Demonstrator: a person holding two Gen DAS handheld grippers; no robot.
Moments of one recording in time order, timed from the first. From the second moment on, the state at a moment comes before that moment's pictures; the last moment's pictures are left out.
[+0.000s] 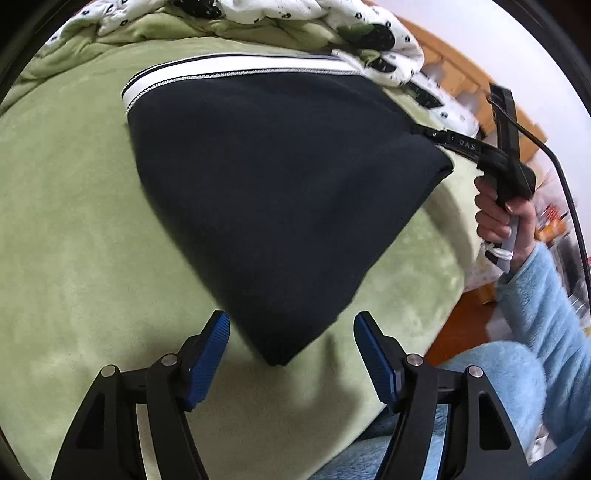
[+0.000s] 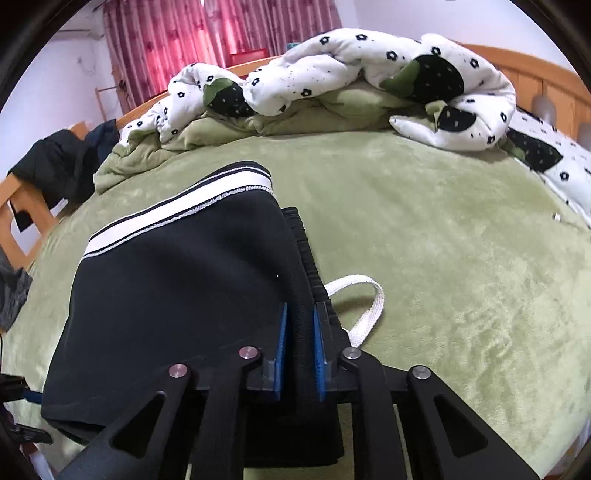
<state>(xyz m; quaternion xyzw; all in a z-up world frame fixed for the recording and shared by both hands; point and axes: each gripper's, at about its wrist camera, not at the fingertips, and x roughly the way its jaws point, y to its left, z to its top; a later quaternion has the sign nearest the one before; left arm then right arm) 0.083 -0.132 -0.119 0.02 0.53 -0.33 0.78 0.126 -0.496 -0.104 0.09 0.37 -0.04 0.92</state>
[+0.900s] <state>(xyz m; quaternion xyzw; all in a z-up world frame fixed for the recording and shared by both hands) 0.199 -0.123 -0.139 -0.12 0.50 -0.22 0.83 0.208 -0.496 -0.123 0.09 0.45 0.02 0.89</state>
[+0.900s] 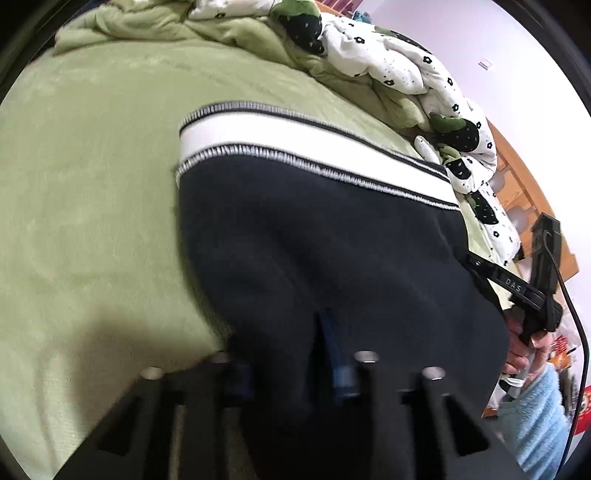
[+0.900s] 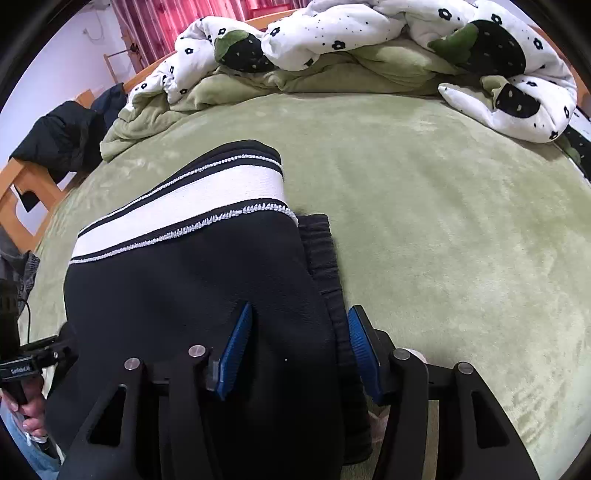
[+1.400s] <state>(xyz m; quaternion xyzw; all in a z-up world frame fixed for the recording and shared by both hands) 0.196 -0.030 -0.071 -0.16 0.46 -0.20 0.85 0.152 -0.419 -0.035 0.14 0.37 0.04 0.92</state>
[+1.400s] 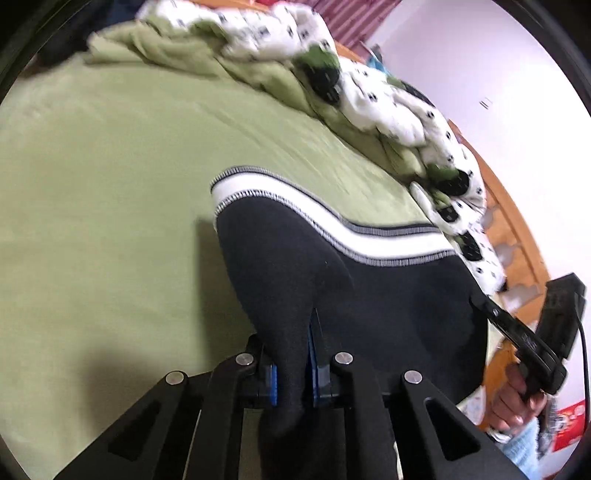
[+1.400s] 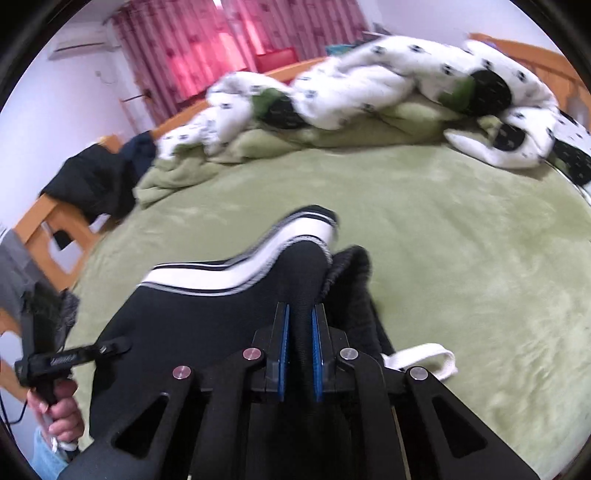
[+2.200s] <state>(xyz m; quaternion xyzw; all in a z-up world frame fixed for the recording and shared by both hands) 0.129 0.113 -0.101 -0.05 0.48 -0.06 0.87 0.158 -0.284 -0.088 0.09 0.41 0.08 0.91</state>
